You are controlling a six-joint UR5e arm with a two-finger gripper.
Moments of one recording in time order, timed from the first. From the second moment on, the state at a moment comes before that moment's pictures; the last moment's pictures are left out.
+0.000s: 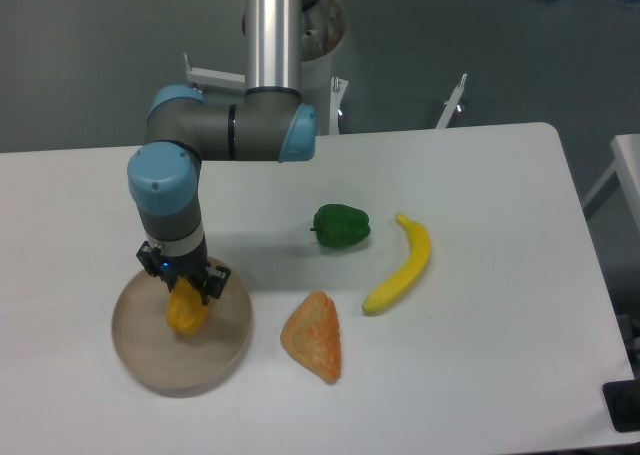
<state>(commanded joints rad) 1.85 -2.08 -1.42 -1.04 1.54 0.52</state>
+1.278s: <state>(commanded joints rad) 2.24 -2.11 -1.25 -1.10 1.60 1.02</state>
